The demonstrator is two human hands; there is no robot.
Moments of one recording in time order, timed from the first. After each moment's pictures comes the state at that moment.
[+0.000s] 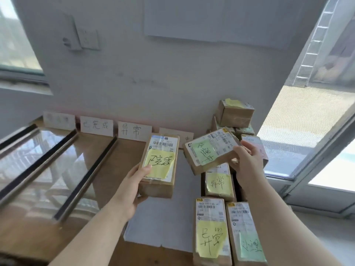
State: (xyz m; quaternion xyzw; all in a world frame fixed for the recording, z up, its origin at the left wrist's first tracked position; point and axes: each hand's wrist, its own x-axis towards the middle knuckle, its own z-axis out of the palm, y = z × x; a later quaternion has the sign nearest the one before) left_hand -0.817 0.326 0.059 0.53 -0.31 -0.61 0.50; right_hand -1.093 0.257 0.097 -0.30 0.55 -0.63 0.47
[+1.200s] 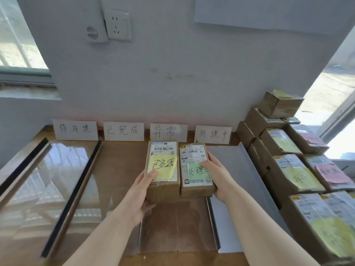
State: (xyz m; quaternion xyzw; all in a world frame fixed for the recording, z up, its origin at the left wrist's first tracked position) left_hand -0.543 0.242 0.006 0.52 -0.29 -0.70 0.40; right_hand -0.761 0.232 0.042 -0.29 0.57 -0.47 0.61
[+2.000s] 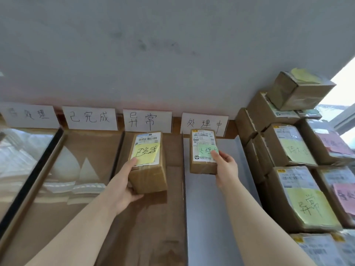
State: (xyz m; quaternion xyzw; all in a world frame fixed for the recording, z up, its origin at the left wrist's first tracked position) left_hand -0.628 0.134 -0.027 0.57 -0.13 -0.71 0.39; right_hand -0.892 0.110 -0.049 -0.14 0.68 -0.53 0.48
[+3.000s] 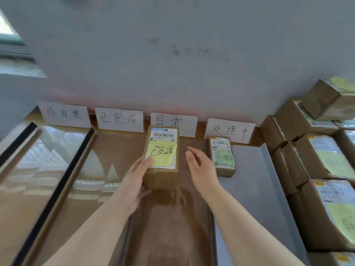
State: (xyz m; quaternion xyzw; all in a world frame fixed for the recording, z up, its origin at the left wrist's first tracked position) left_hand -0.578 0.138 -0.015 0.57 -0.27 -0.66 0.41; right_hand -0.753 0.120 -0.006 -0.50 0.65 -0.38 0.42
